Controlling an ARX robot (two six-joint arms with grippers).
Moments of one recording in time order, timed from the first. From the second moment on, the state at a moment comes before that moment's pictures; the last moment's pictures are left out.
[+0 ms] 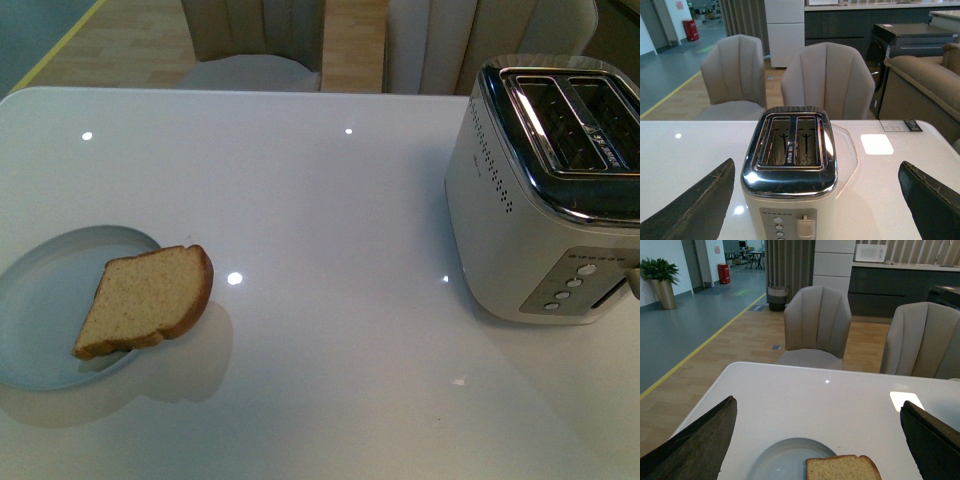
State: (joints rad) left arm 0.00 0.01 0.01 0.00 0.00 -0.01; right arm 0.00 0.00 0.02 0.00 0.00 0.01
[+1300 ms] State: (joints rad) left arm 0.29 1.41 0.48 0.31 0.31 0.00; right arm 0.00 0.00 0.02 0.00 0.00 0.01
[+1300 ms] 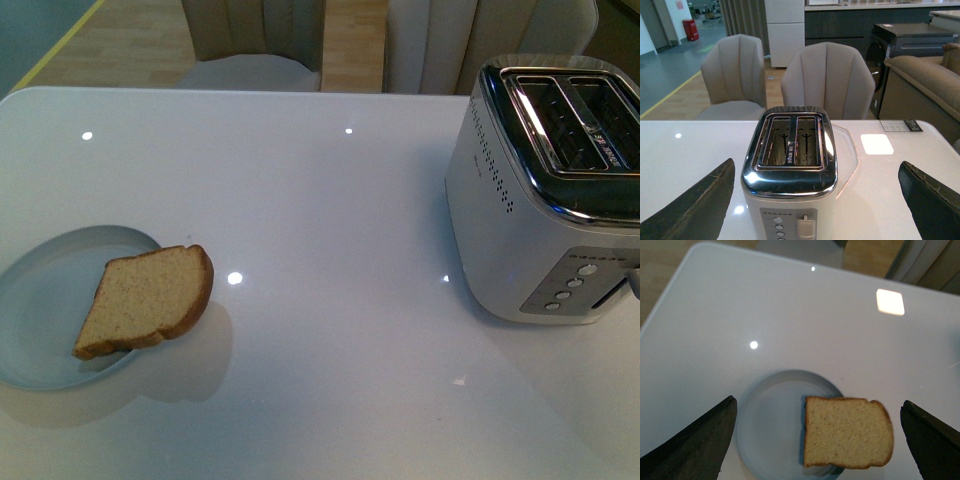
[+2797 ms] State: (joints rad) left arm 0.30 2.29 0.76 0.50 0.21 0.01; right arm 0.00 0.00 0.02 0.00 0.00 0.01
